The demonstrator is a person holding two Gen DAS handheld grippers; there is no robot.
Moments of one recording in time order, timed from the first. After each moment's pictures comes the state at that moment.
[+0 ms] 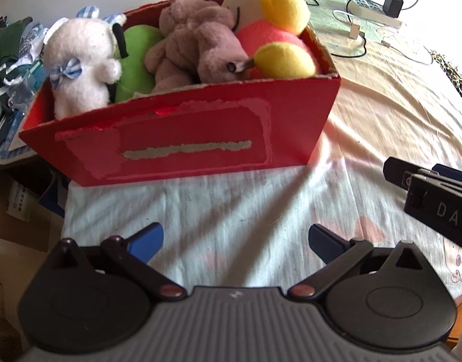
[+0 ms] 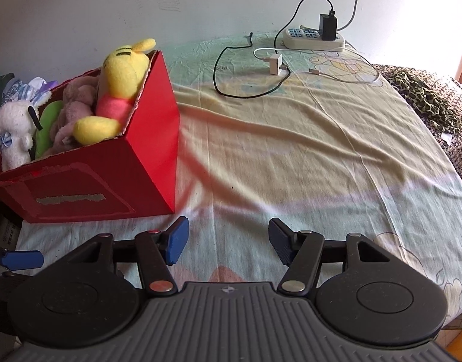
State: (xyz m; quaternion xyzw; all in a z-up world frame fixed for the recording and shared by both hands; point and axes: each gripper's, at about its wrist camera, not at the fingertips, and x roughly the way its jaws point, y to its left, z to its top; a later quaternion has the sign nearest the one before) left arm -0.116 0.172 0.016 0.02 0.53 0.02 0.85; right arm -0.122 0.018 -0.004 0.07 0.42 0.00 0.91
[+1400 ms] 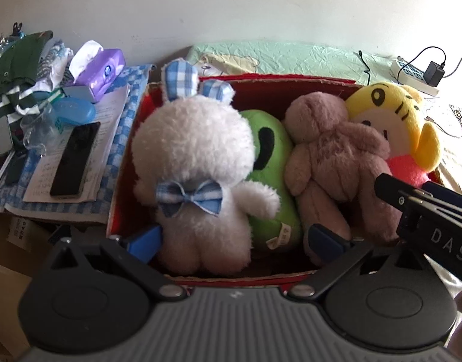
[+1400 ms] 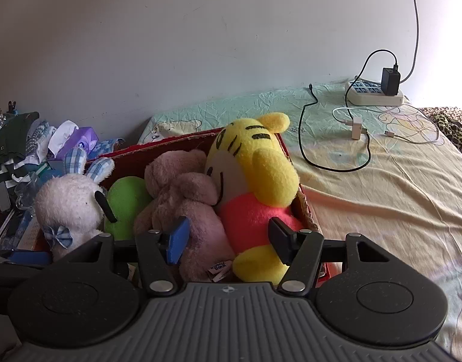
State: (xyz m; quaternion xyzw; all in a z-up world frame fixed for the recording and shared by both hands) left arm -0.032 0.301 0.046 0.00 0.48 0.03 0.88; right arm -0.039 0.137 0.029 0.09 0.35 0.02 0.93
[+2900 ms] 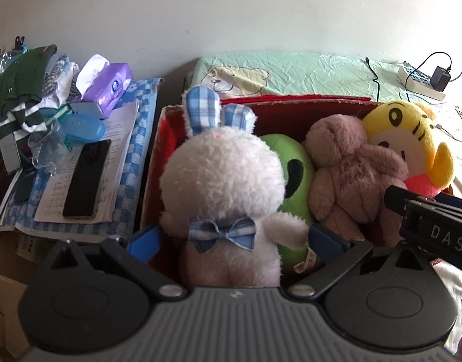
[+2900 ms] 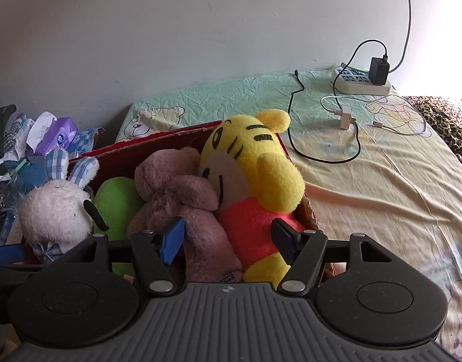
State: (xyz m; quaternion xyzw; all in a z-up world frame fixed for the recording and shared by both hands) left arm -0.017 0.316 0.055 0.01 0.47 0.03 0.88; right arm -0.019 0.150 0.038 0.09 0.39 -0.03 0.92
